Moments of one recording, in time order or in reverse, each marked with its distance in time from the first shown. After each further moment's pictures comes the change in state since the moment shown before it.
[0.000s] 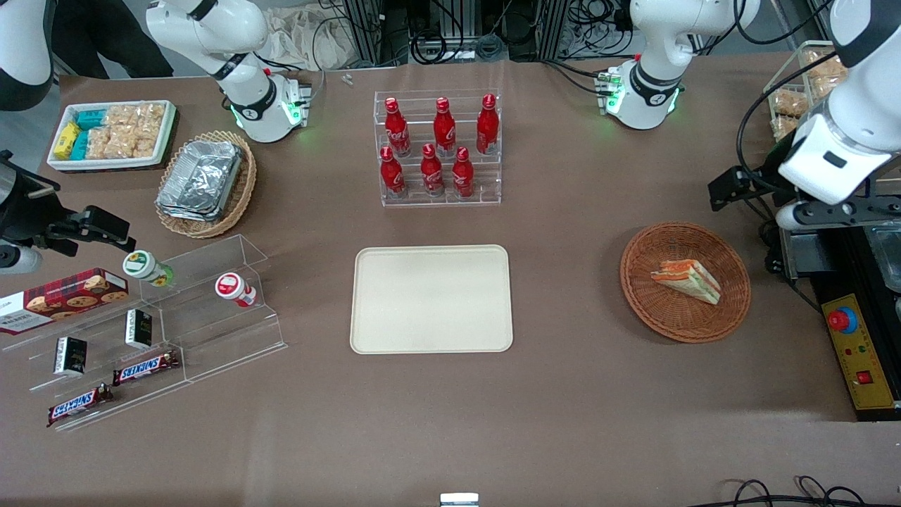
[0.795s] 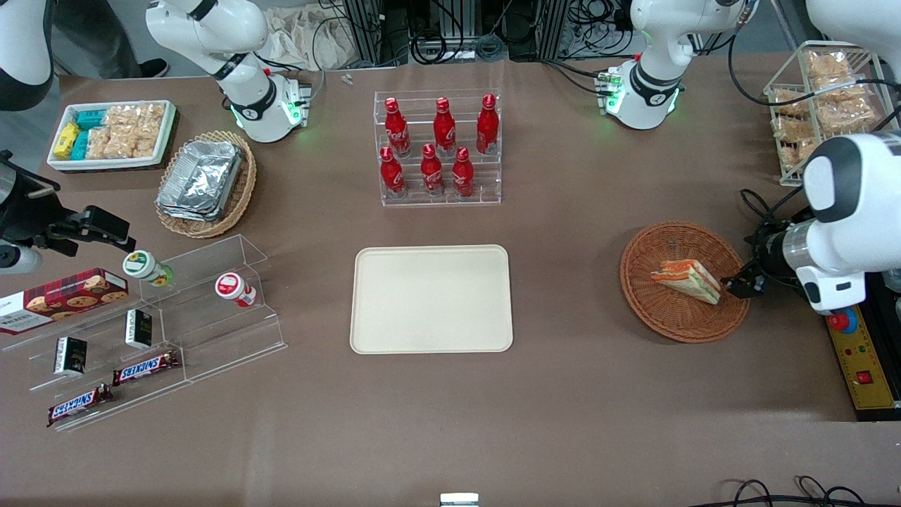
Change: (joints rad) arm 0.135 0.221 0.036 -0.260 0.001 0.352 -0.670
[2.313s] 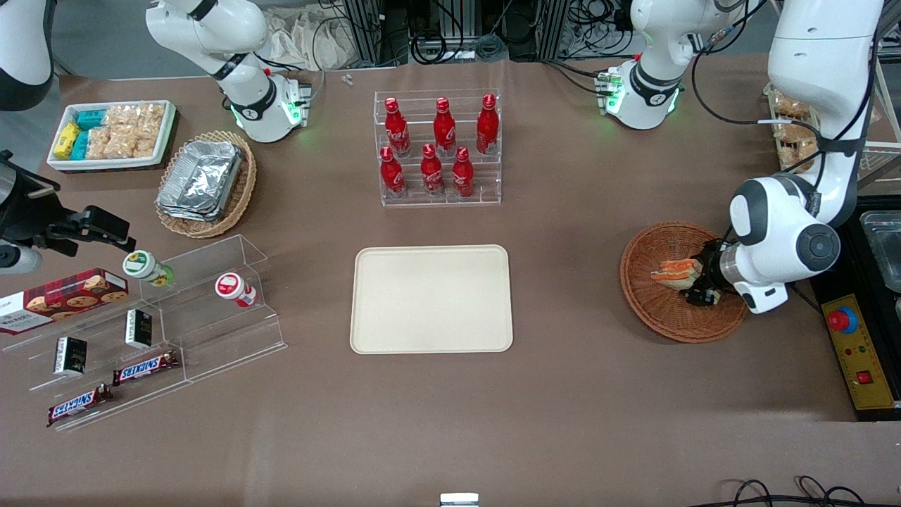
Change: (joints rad) arm 0.015 0.127 -0.021 -0.230 -0.049 0.362 -0.116
